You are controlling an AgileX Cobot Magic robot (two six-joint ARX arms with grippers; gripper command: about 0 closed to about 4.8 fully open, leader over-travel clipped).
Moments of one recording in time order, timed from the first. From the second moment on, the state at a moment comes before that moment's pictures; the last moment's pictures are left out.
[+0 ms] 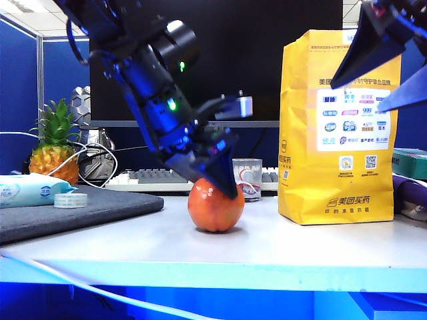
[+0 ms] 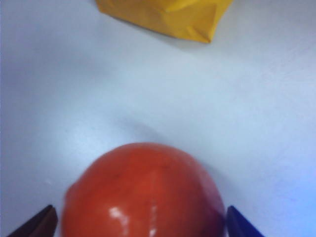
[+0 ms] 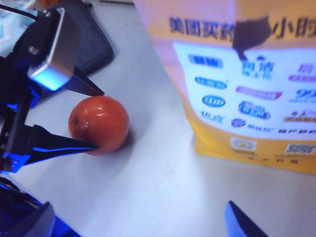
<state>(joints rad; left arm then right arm) -0.62 1.90 1.33 -0.34 0.21 0.41 0.24 0.91 0.61 -0.19 -0.34 0.10</state>
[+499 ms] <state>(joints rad) -0.63 1.93 1.33 -0.31 0.21 0.42 0.24 0.93 0.61 -0.19 -0.34 0.08</state>
